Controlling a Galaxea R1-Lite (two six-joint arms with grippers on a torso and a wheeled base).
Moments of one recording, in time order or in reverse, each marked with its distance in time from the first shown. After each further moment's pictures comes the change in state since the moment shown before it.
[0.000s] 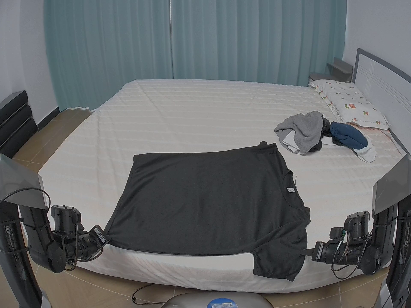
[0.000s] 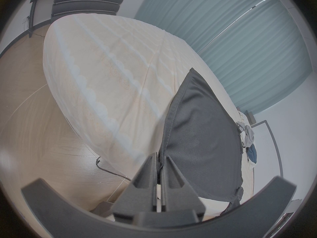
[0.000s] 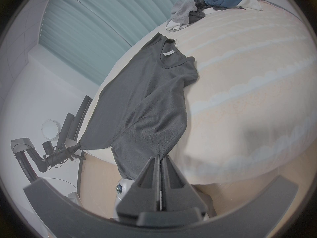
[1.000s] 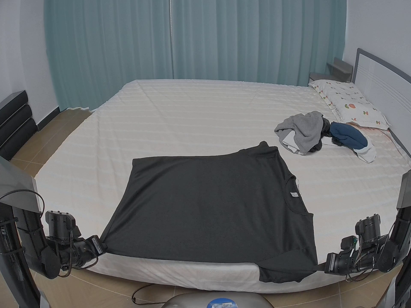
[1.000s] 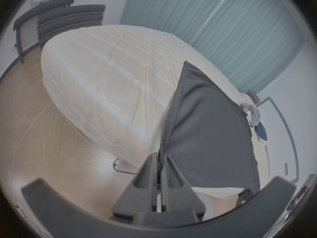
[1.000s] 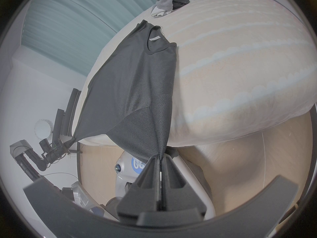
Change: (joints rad) left arm 0.016 -0.053 0.114 0.000 0.017 0.230; right arm -0.041 -0.275 0.033 0.475 -0.002 -0.062
